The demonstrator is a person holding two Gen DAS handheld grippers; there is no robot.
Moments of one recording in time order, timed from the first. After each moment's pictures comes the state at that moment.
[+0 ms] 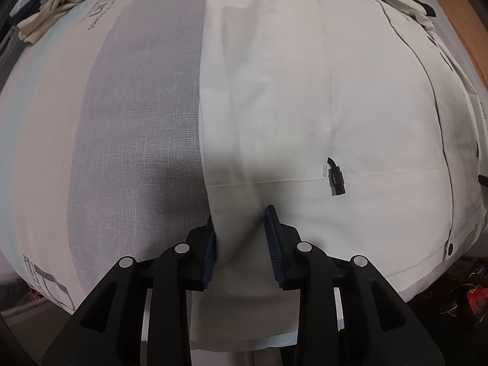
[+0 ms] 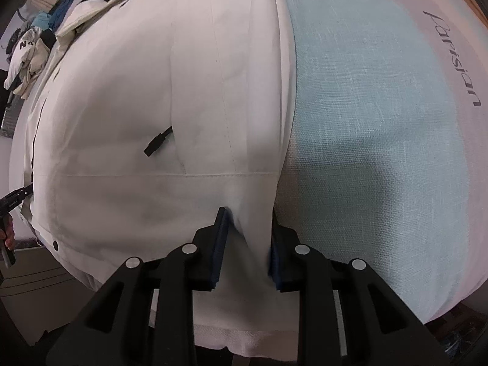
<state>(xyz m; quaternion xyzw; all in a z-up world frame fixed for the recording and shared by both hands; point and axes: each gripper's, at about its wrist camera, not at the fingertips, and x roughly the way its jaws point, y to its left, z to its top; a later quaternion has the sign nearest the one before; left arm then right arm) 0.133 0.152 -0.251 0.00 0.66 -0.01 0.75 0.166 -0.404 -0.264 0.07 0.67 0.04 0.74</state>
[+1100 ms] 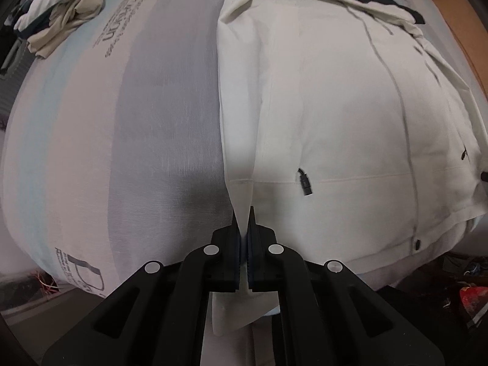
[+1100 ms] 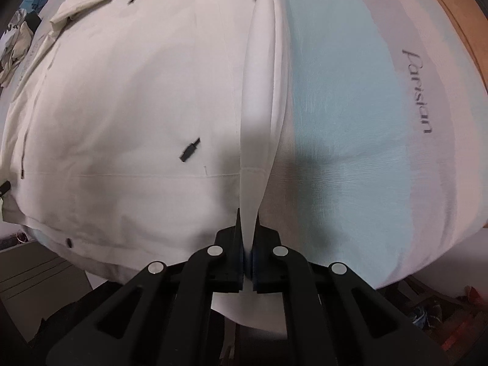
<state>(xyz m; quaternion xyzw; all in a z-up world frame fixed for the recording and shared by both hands) 0.128 0.159 -0.169 0.01 0.66 -0.01 0.75 0.211 -0.337 -0.179 0.00 0.70 -0.02 0.72</state>
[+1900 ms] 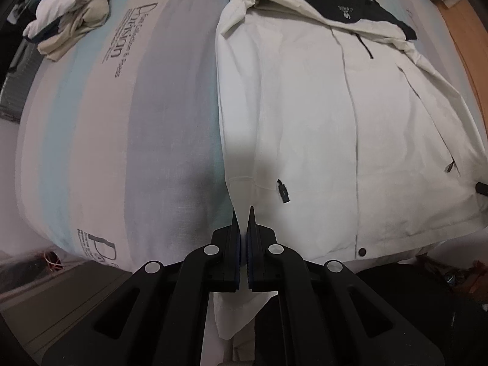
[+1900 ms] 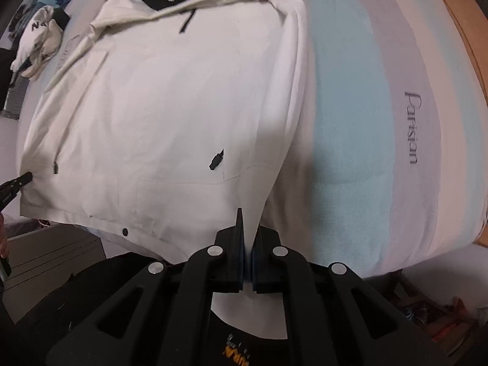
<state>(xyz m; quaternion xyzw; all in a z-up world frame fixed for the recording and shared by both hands) 0.171 0.109 -0.095 -0.01 0.69 0.02 0.73 0.230 -0.333 -0.096 0.02 0.71 0.05 0.70</state>
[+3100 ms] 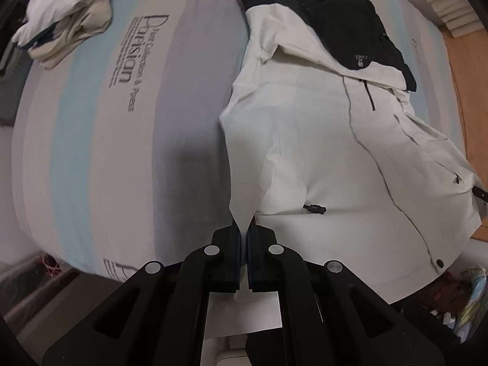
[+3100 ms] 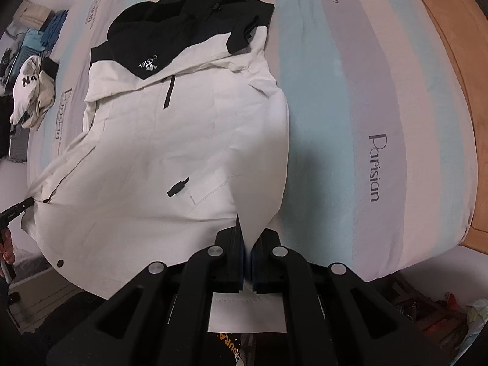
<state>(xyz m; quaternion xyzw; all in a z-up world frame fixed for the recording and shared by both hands) 0.279 0.191 -0.041 -0.07 0.72 -0.02 0.69 0.325 -0.366 -0.012 0.04 0.70 0.00 0.71</state>
